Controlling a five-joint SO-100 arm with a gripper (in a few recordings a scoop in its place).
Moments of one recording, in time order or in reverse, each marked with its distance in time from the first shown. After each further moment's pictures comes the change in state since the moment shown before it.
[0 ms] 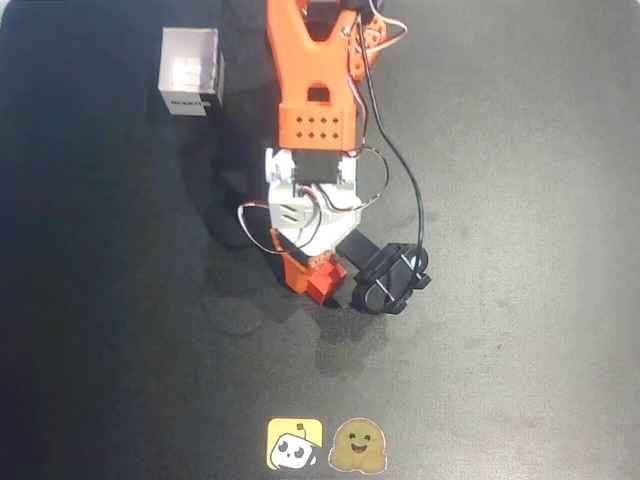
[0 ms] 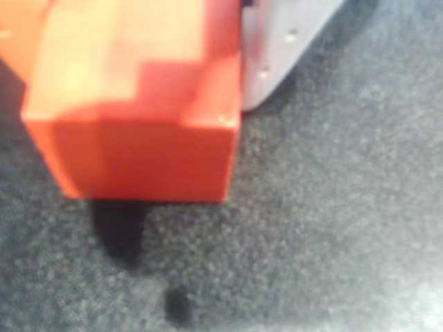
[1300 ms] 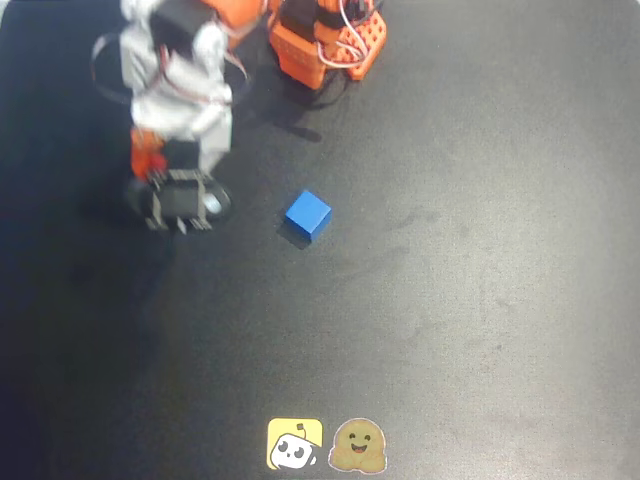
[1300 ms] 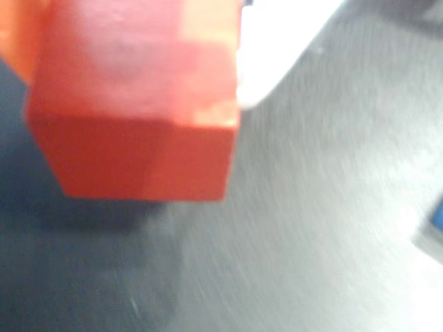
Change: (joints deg) arm 35.2 23.0 -22.2 39.3 13.2
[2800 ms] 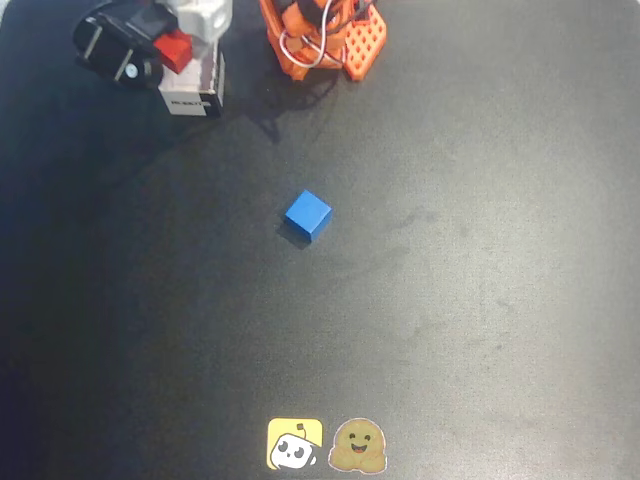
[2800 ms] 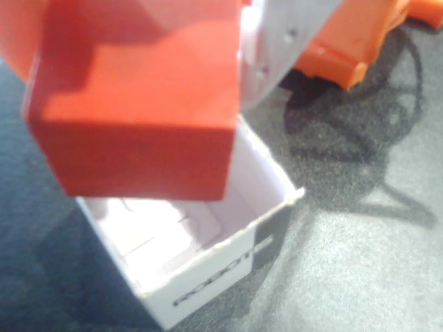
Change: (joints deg) arm 33.3 24.7 26.7 9.0 2.5
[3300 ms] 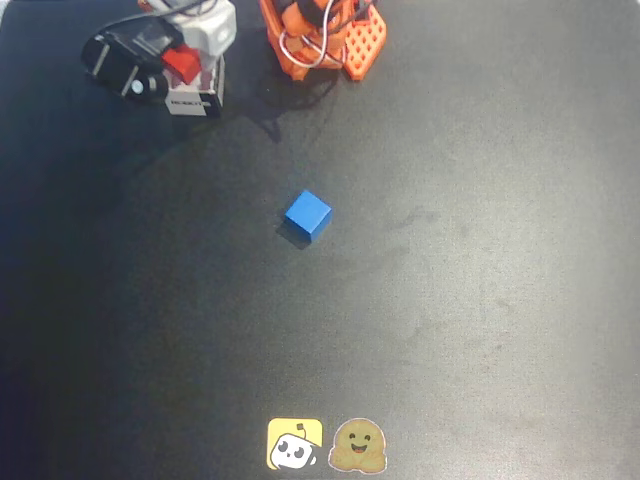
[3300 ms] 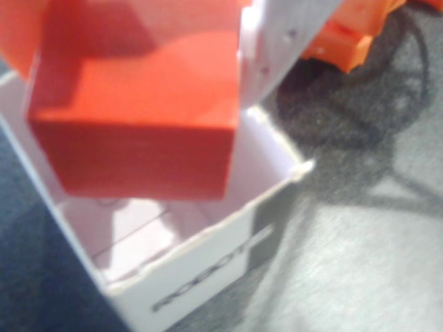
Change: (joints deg) arm 1.0 -0.2 9.4 -7.2 0.4
